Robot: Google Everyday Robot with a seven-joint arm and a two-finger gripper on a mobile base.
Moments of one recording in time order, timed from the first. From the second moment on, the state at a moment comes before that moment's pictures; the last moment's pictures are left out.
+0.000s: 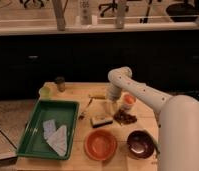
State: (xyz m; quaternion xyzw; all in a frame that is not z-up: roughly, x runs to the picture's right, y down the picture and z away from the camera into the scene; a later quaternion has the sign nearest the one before) arm 0.083 0.109 0.916 -0.35 -0.11 -0.04 0.93
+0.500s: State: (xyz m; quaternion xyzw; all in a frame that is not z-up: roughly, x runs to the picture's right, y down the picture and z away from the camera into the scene) arm 0.083 0.108 0.915 -0.35 -0.11 -0.04 0.93
